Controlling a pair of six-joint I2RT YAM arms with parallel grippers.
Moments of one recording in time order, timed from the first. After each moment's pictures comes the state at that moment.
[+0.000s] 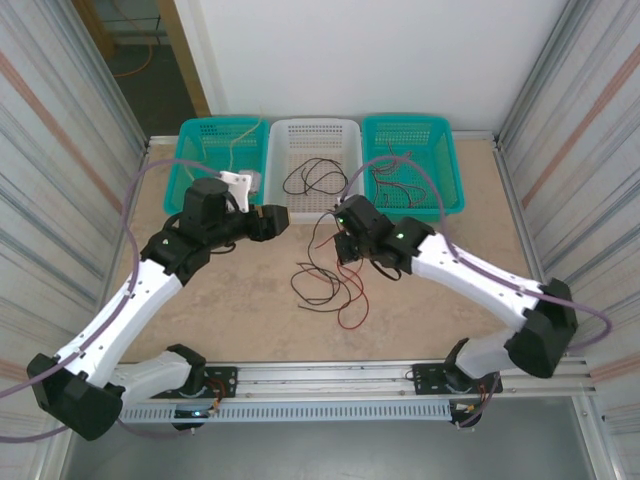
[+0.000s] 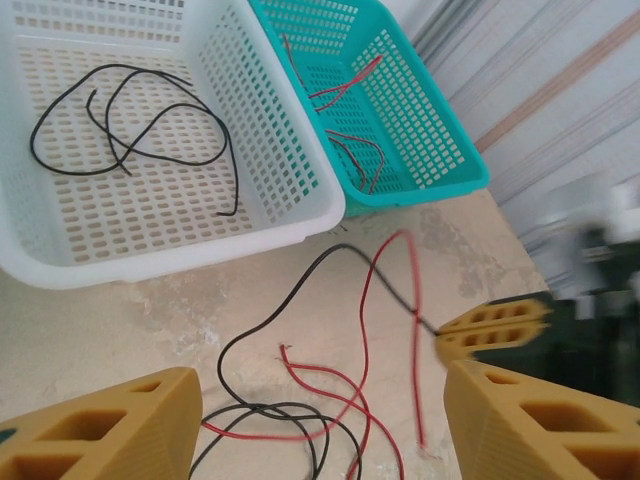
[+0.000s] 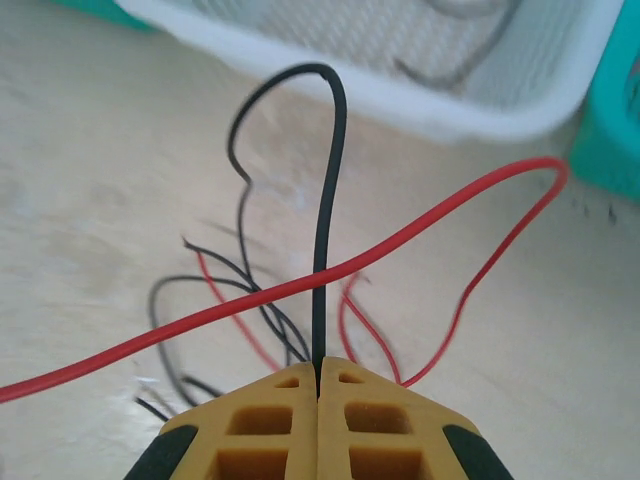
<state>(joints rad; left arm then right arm) -0.50 1.08 1.06 -0.48 0.27 -0.41 0.88 1.36 1.23 -0.74 0.23 0.41</state>
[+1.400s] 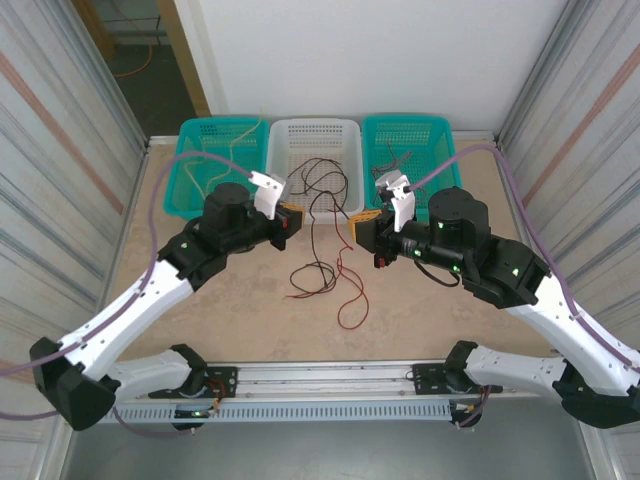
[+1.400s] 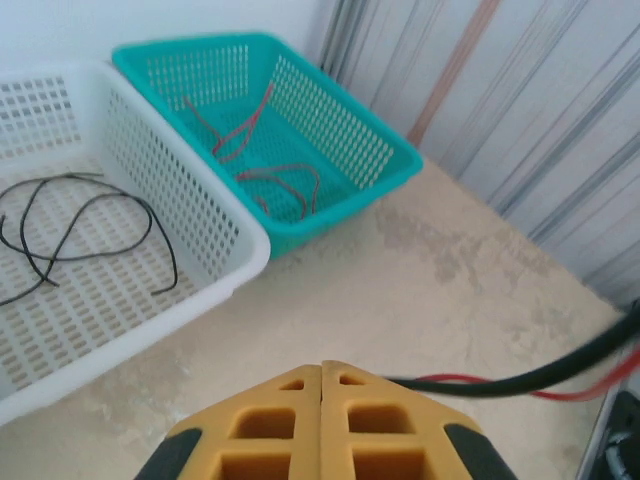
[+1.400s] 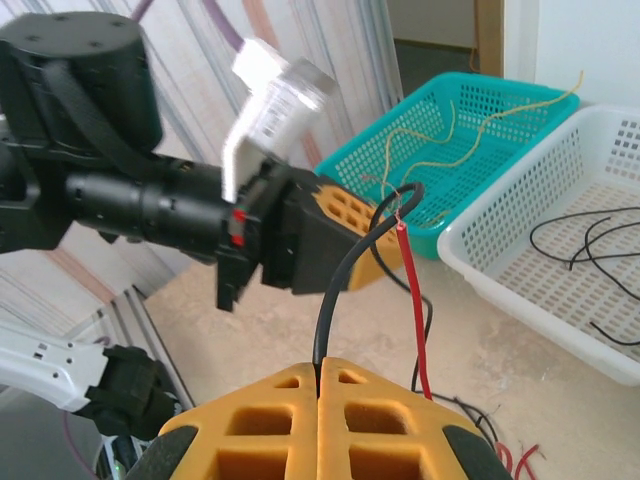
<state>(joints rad) -0.68 1.09 1.06 -0.31 0.20 -0.21 0.92 0.97 1.36 -0.68 -0.07 0.31</state>
